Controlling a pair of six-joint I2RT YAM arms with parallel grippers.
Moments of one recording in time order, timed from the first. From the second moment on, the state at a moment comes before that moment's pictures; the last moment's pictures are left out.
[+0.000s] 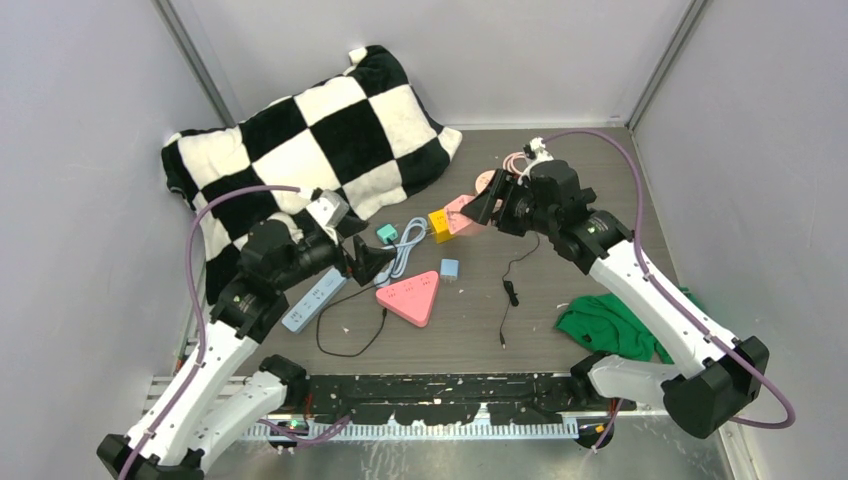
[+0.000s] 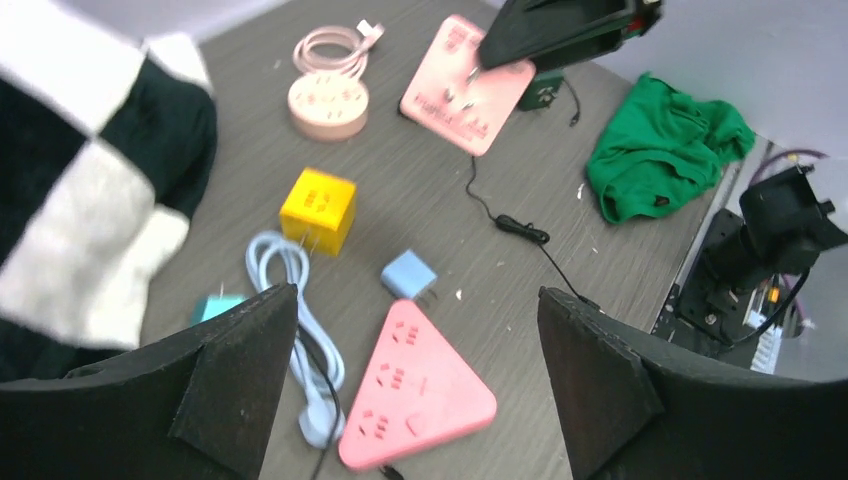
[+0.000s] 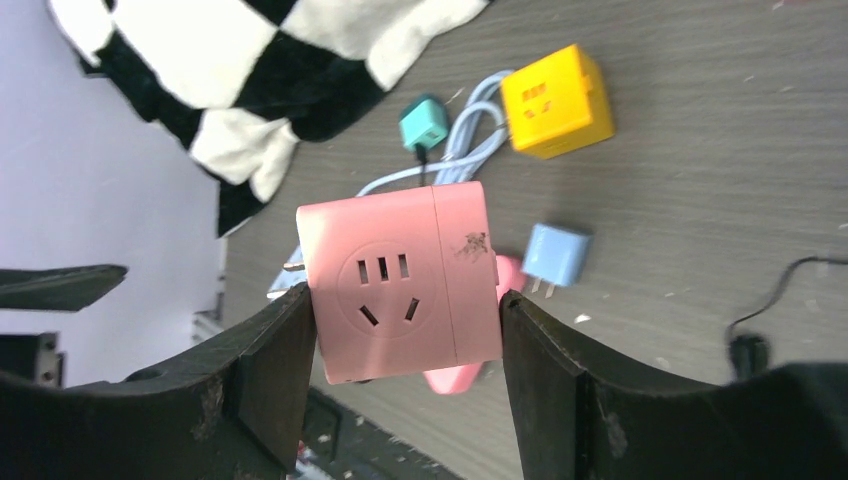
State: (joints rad) left arm -0.46 0.71 0.80 -0.24 0.42 -0.12; right arm 0.52 1.17 1.14 -0.48 -0.10 0.70
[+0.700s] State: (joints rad) left arm -0.68 1.01 0.93 -0.14 0.55 0.27; right arm 0.61 1.14 1.12 -0.41 -0.28 0.91
